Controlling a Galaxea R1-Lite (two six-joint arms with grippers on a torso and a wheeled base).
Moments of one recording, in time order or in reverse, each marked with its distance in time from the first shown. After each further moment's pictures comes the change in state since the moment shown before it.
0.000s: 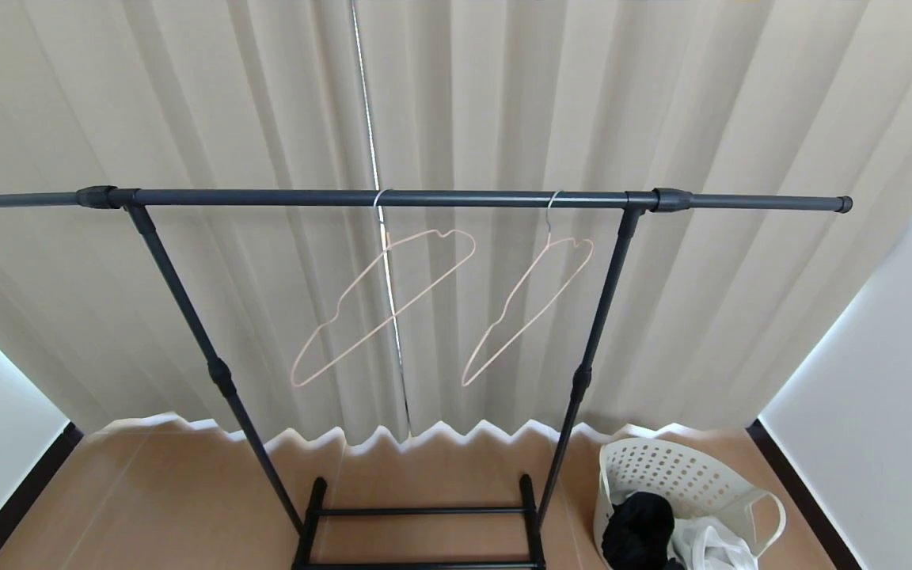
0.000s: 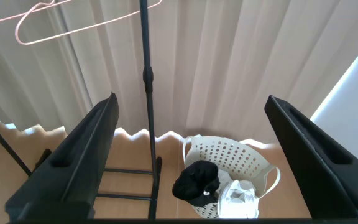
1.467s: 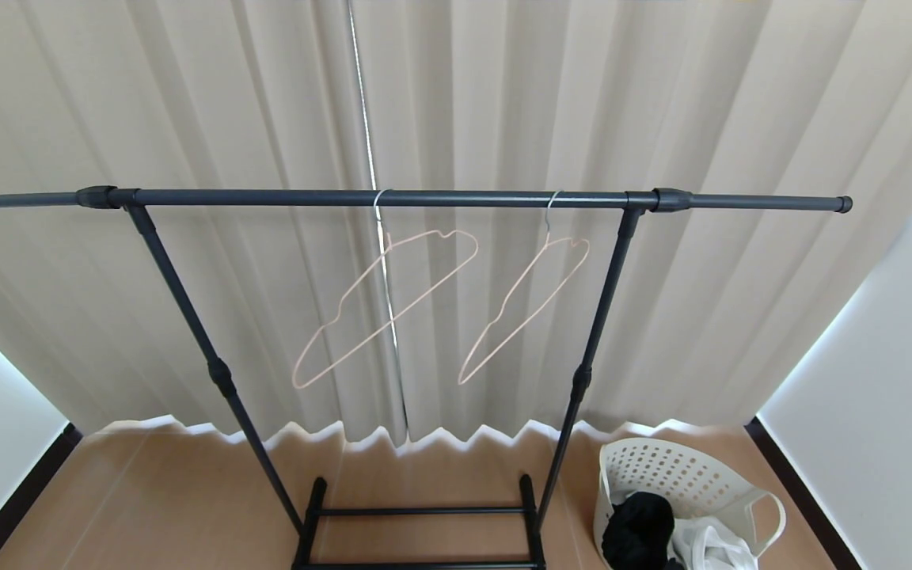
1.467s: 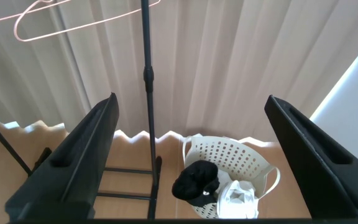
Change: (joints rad) left arm -0.013 0.000 0.000 0.000 -0.001 0.000; right arm 0.000 0.000 0.003 -0.001 0.005 -0.006
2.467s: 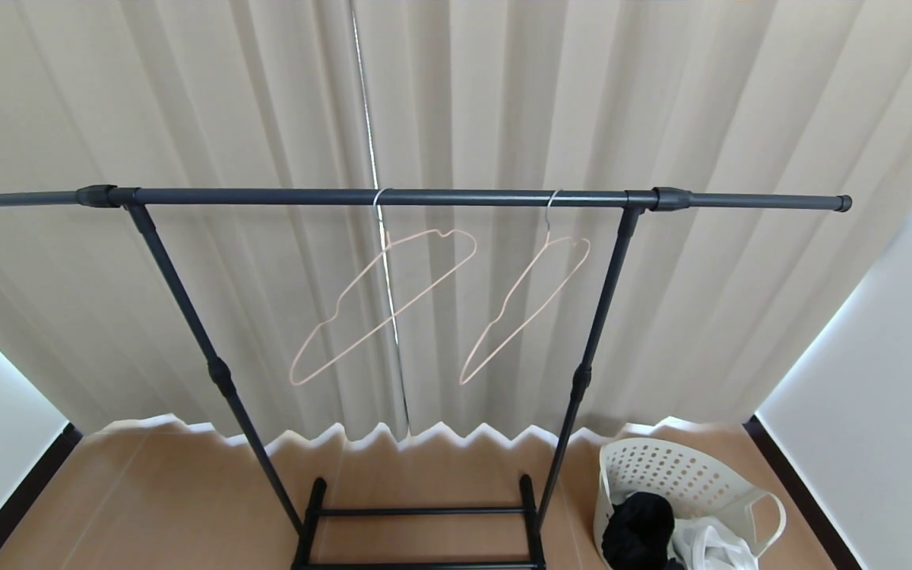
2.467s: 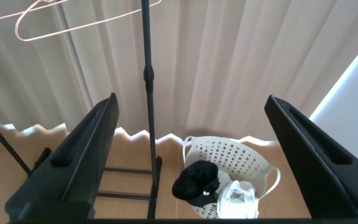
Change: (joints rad) left arm -0.034 0.000 0.000 -0.003 0.001 -0.001; right arm 0.000 0.000 -0.001 0.000 0.001 0.000
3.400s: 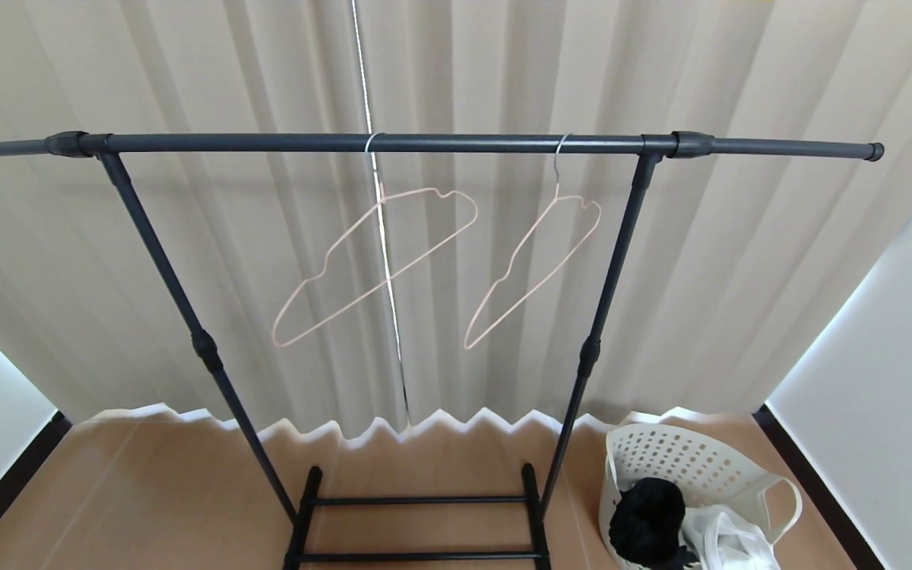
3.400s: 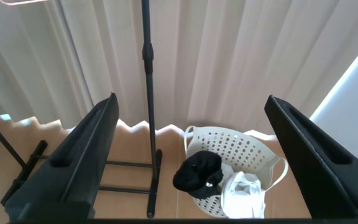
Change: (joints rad) left arm 0.000 0.000 0.000 0.000 0.000 0.000; right arm 0.000 0.000 -0.001 0.000 0.001 0.000
